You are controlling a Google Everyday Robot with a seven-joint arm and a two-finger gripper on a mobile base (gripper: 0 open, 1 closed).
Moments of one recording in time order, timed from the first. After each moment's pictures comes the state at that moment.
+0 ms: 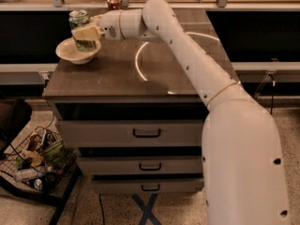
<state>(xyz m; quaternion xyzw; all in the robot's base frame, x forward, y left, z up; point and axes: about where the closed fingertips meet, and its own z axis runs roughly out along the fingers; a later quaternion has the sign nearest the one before) 0.768 0.204 0.930 -0.47 0.59 0.40 0.51</state>
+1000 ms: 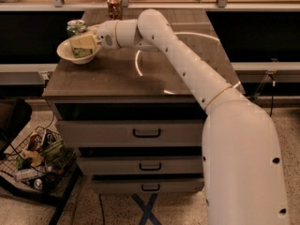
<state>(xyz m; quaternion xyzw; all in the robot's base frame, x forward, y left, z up) 0.765 0.221 0.902 -0.45 0.61 0.42 0.50</state>
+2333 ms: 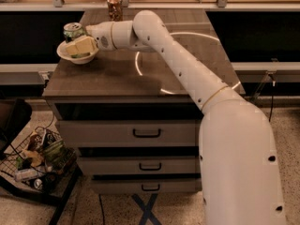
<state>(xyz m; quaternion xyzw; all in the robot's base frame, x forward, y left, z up) 0.760 0.235 0.899 -0.46 0.61 0.43 0.49</state>
